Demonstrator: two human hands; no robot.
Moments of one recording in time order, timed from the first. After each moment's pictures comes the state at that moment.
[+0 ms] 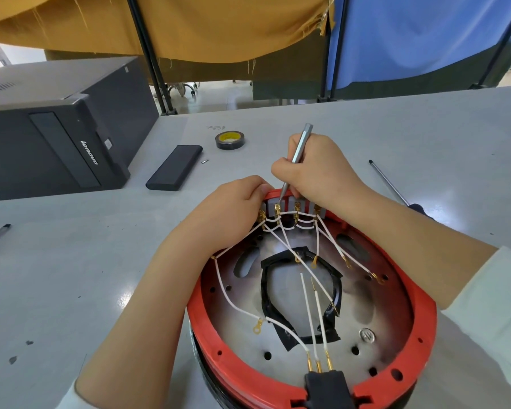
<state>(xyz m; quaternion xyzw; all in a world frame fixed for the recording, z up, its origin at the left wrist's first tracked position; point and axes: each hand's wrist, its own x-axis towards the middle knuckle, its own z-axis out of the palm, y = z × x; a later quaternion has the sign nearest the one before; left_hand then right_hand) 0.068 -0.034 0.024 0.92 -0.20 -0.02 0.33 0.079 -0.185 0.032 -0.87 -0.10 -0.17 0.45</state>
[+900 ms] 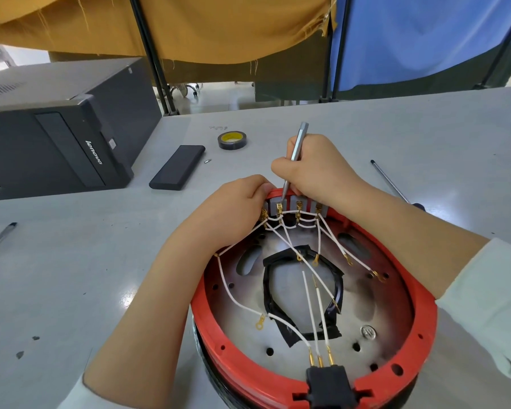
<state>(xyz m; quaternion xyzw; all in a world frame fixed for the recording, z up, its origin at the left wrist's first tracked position) 0.069 -0.035 0.022 0.92 -0.20 -0.02 0.32 0.084 -0.183 0.034 -0.87 -0.09 -0.14 0.47</state>
